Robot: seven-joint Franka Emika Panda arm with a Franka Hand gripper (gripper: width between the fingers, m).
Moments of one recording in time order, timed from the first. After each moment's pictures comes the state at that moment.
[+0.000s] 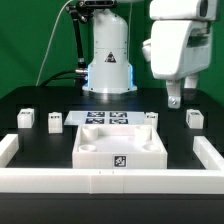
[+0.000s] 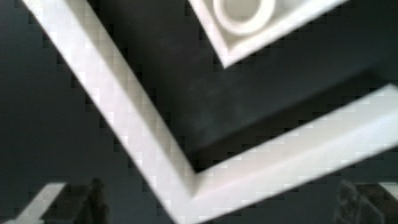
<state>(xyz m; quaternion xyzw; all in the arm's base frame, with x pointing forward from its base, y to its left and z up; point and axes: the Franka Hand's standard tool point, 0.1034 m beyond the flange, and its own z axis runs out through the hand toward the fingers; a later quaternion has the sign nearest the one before) 0.584 0.079 0.110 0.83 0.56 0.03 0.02</state>
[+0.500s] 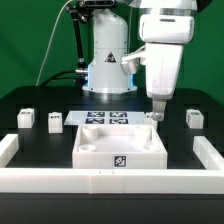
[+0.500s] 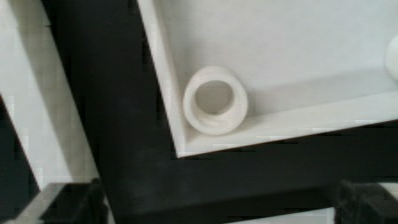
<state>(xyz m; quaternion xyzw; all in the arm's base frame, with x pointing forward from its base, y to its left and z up) 0.566 0.061 0.093 0.77 0.64 0.00 0.02</state>
